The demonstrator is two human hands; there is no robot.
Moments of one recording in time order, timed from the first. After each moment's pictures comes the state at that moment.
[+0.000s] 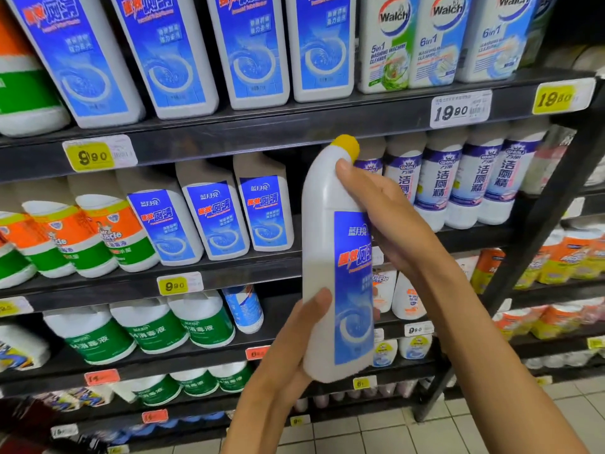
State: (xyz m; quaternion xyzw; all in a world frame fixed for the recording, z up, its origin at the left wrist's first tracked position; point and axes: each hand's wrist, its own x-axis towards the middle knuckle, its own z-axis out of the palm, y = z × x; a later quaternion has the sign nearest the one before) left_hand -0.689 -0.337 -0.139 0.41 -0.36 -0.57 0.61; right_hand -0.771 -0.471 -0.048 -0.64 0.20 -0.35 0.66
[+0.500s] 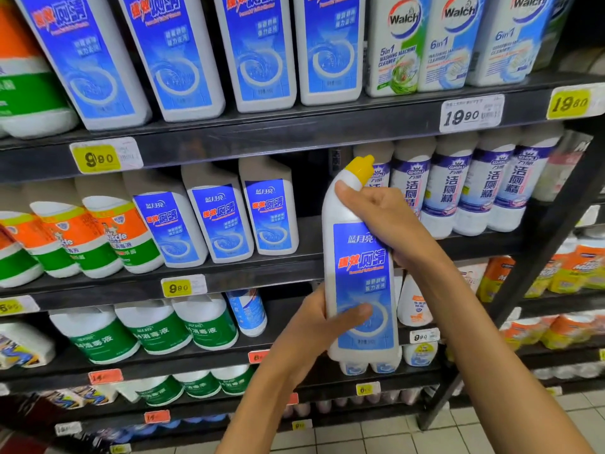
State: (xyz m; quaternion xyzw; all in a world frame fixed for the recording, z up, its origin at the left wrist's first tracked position) left_hand -0.678 -0.369 -0.153 0.53 -0.41 -0.51 0.54; right_hand -0.763 -0.501 -0.062 -0.67 0.29 -0.34 0.59
